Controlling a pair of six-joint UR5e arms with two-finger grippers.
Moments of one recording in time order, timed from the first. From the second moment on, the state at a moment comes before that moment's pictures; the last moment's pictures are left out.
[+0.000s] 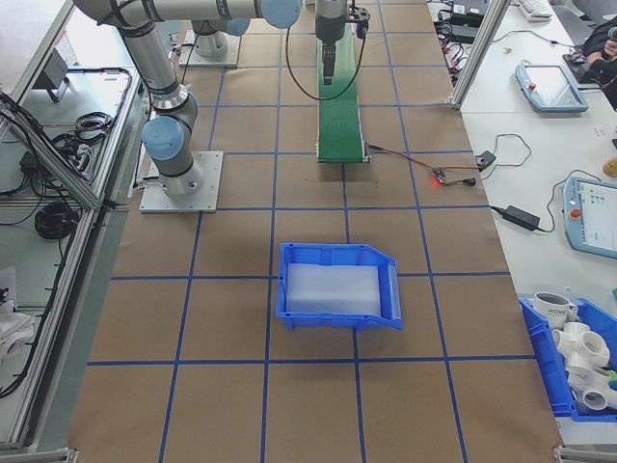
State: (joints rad) left arm -0.48 -1.96 -1.72 -1.14 1.64 1.03; right arm 1.53 -1.61 1.57 -1.54 -1.59 0.00
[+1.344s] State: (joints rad) left arm -1.02 -1.76 -1.51 -1.58 1.74 0.87; right arm 1.53 -1.61 1.57 -1.53 -1.58 0.01
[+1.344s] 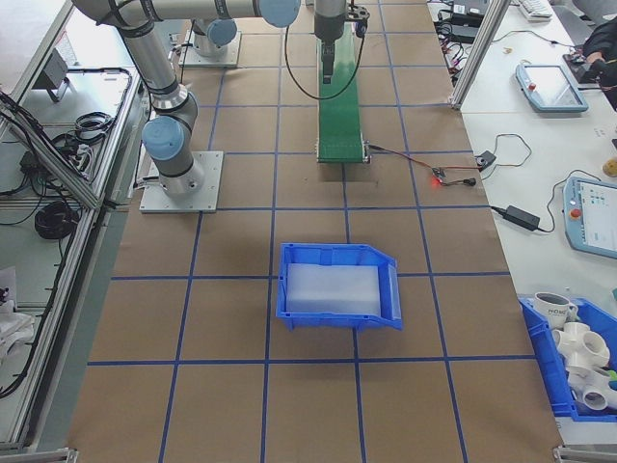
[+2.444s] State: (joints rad) left arm -1.34 -1.72 -1.54 -1.48 1.55 -0.83; right arm 1.53 -1.60 1.57 -1.52 -1.58 0.00
